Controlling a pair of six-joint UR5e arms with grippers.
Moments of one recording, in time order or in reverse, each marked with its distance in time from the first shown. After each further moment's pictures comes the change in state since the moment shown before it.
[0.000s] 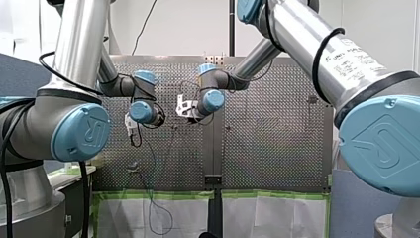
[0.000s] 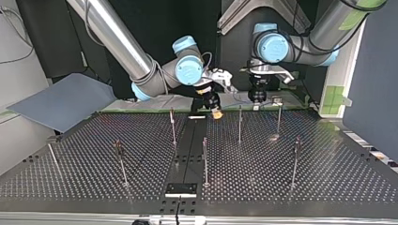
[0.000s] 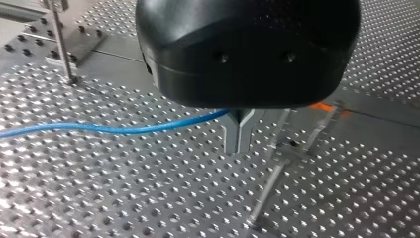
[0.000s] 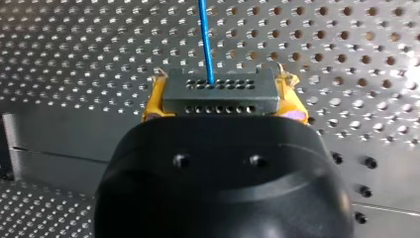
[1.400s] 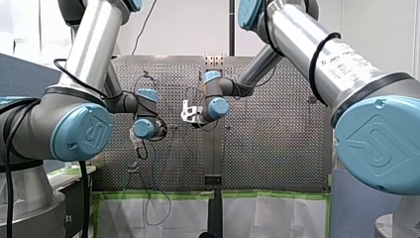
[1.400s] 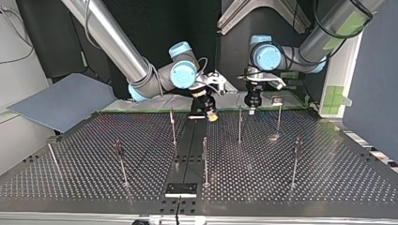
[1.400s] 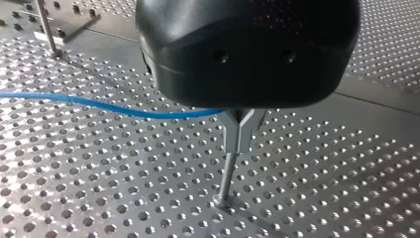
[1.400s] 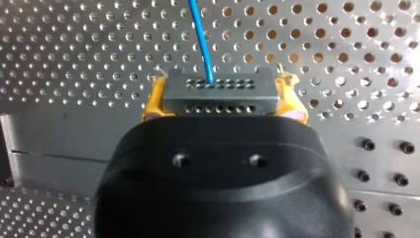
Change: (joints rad) left arm 0.015 -0.168 0.048 0.172 0.043 -0.088; right arm -0.039 0.030 0.011 -0.069 -0.040 0.028
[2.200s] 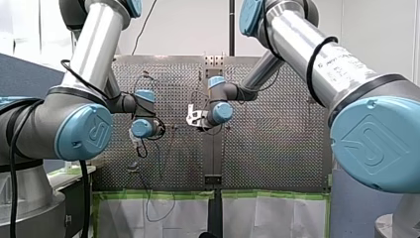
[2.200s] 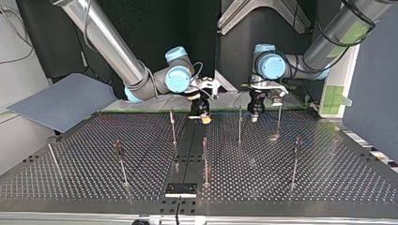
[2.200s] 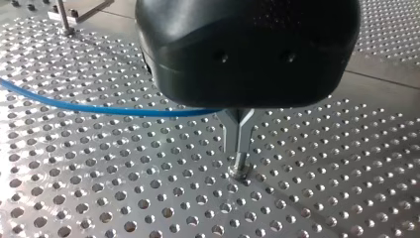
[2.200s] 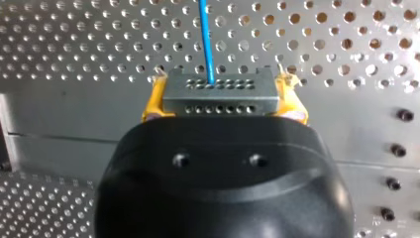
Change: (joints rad) left arm 0.049 -0.041 0.061 -0.005 0.060 -0.027; right arm -0.040 0.027 -0.001 -0.024 -0.007 0.006
